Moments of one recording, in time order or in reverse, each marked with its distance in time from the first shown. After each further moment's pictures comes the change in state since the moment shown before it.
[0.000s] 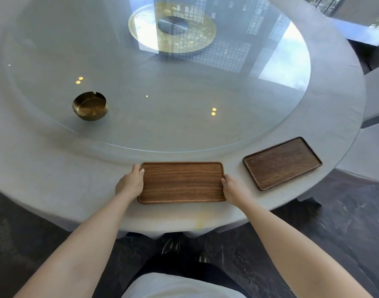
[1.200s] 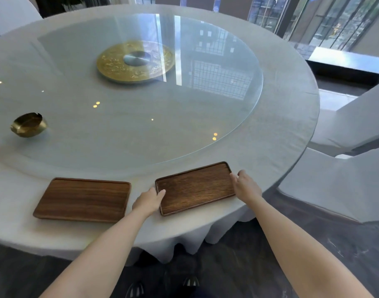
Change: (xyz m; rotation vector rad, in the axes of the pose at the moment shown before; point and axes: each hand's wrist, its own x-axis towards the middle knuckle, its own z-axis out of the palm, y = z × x) left_hand -0.075 0.306 0.119 -0.068 -0.121 -0.112; right_hand 0.077 0.247 -0.199 0.045 0.156 -0.012
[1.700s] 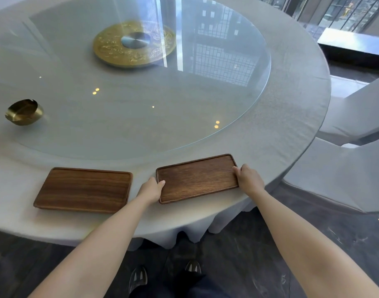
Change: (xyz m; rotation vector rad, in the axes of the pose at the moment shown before) left_hand 0.010 0.002 0.001 -0.141 -0.058 -0.044; right_hand 0.014 0.007 0.015 -0.014 -0.008 0.024
